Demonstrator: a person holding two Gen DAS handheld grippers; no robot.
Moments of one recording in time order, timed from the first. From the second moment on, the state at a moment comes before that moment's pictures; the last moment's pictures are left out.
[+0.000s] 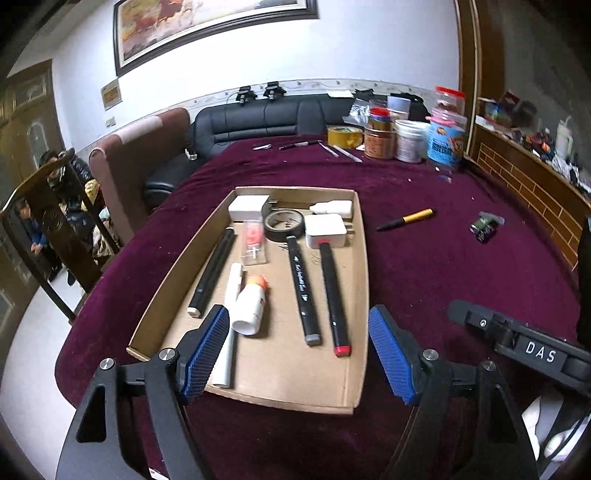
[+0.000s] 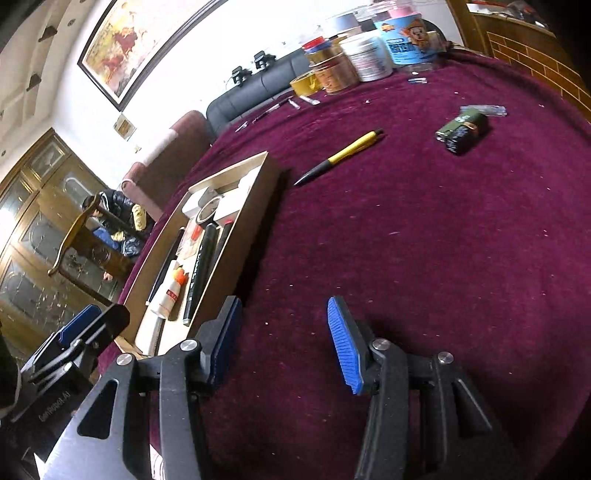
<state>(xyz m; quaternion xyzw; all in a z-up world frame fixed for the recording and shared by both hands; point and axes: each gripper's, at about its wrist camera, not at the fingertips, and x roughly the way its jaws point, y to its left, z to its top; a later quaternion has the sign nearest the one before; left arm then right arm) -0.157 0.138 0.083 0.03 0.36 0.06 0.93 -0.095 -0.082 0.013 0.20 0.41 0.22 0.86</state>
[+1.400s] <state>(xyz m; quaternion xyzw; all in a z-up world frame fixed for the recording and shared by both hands) -0.137 0.086 0.060 0.00 0.42 -0.06 0.91 0.026 -0.239 0.015 0.25 0.42 0.03 0.87</state>
